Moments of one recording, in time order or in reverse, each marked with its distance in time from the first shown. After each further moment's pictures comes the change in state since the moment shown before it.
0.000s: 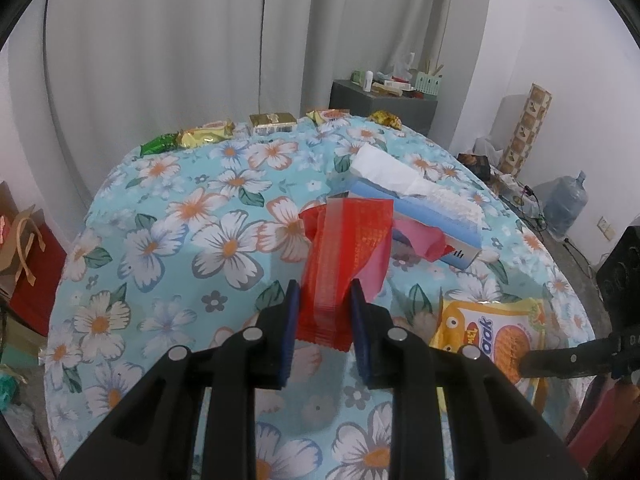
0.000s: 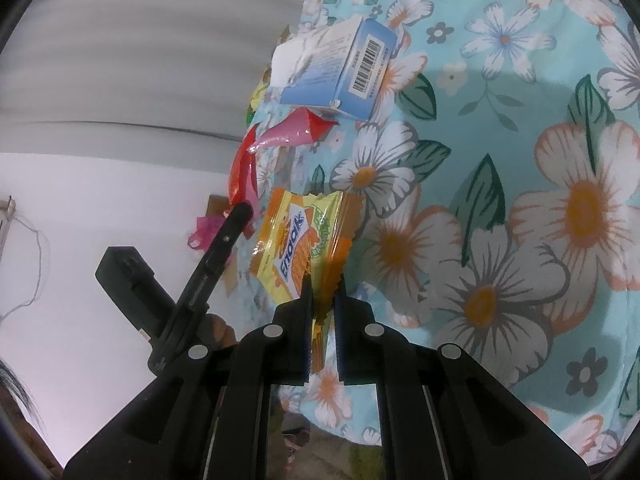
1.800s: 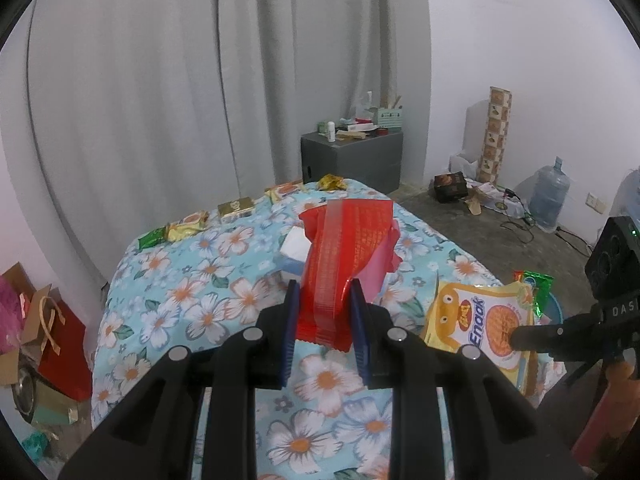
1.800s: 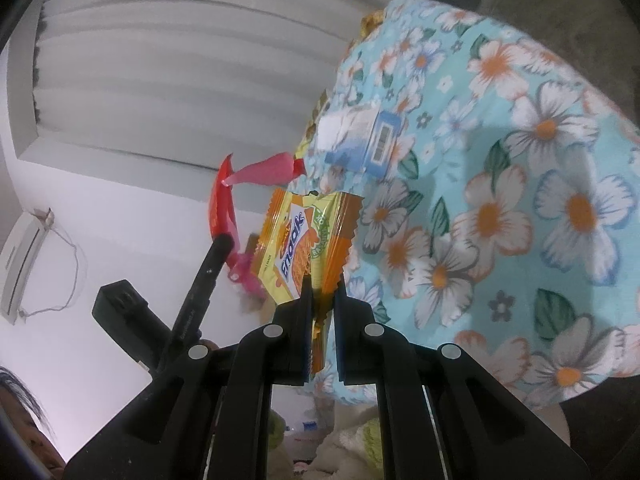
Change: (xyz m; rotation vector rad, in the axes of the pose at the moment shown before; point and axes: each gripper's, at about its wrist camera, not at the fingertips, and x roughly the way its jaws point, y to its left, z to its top) left arm -0.085 -0.082 0.021 0.183 -0.172 0.008; right arm -0.089 -0.045 -0.028 -0.015 -0.192 0.139
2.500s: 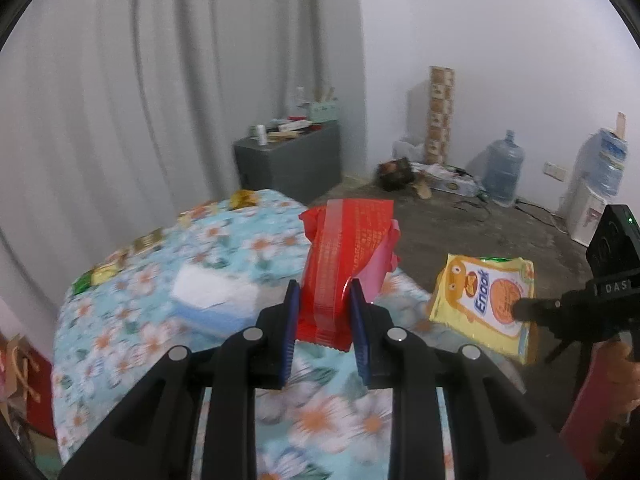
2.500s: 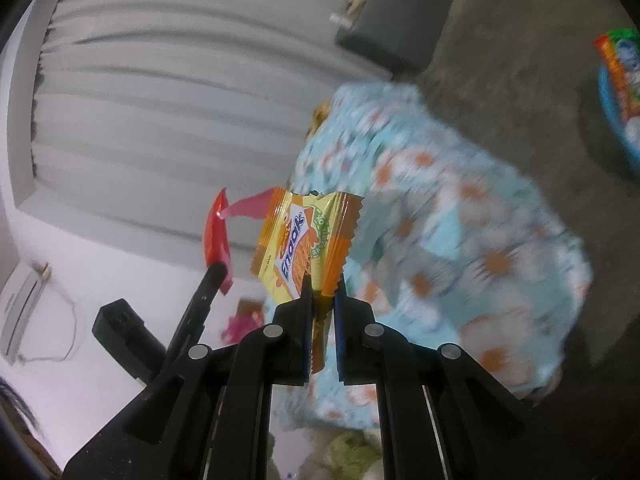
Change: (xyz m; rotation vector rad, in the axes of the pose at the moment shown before) left arm 0.044 -0.101 0.037 0.145 0.022 -0.180; right arm -0.130 -0.047 0.006 0.078 -0.268 -0.074
